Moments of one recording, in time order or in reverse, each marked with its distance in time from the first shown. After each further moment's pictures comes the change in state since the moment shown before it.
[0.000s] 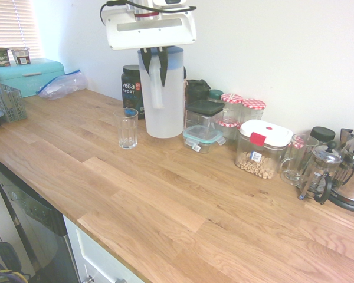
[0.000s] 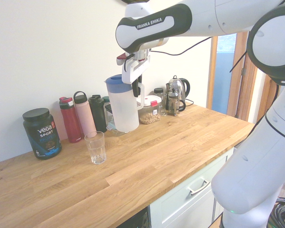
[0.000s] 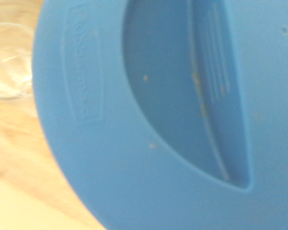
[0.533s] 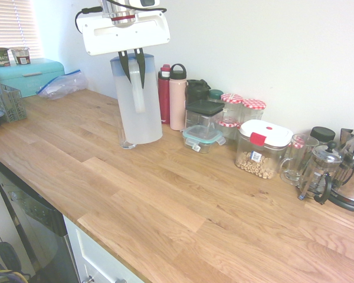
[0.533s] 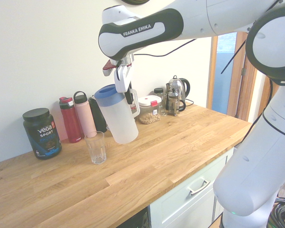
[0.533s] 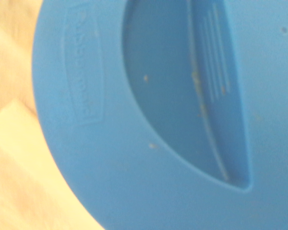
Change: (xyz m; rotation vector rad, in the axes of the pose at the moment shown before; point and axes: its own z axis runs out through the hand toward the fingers) arm -0.018 -0.053 0.006 -0.130 -0.081 -0.294
